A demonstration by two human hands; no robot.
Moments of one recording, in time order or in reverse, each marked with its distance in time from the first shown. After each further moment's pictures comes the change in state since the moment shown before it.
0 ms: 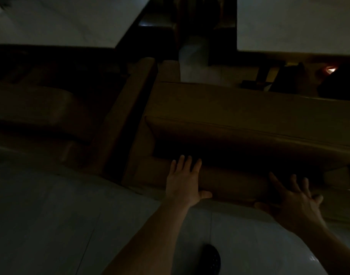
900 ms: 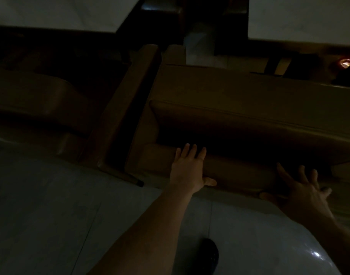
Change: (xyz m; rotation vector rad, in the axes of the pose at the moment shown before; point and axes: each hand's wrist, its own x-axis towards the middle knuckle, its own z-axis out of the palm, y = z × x) left_hand 0.039 -0.007 -0.003 -0.065 -0.018 0.019; right_hand 0.032 0.001 -0.010 0.088 0.022 -0.013
